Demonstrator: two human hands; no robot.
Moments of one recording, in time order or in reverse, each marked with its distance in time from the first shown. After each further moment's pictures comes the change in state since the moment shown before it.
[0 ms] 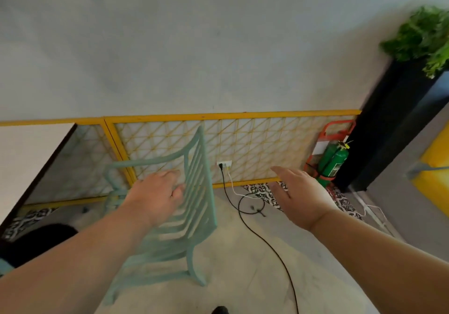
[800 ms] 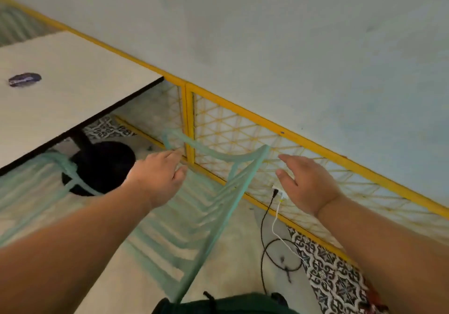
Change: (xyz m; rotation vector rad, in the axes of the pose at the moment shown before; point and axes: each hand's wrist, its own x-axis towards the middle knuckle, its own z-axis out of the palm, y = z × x) left_hand 0.176 -0.029 0.022 -0.147 0.073 -0.639; right_hand 0.385 -0.001 0.057 -0.073 -0.230 -0.629
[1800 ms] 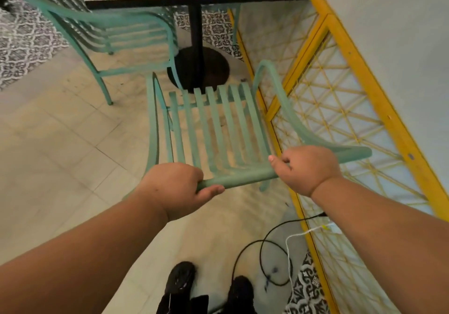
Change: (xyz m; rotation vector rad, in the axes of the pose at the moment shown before) left_hand -0.053 0.090 0.184 -0.039 -0.139 -0.561; right_hand 0.165 0.018 0.173 -0.433 -0.261 -0.826
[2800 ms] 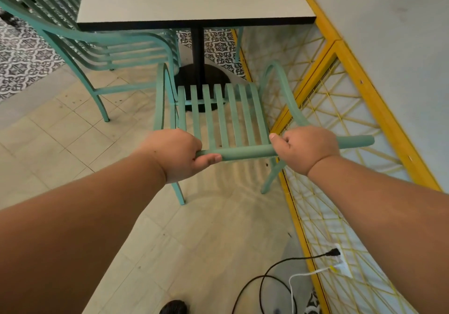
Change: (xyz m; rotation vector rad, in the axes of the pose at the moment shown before) left_hand 0.135 -0.048 -0.058 0.060 0.105 0.016; right_hand 0.140 0.026 -0.025 0.010 0.160 0.005
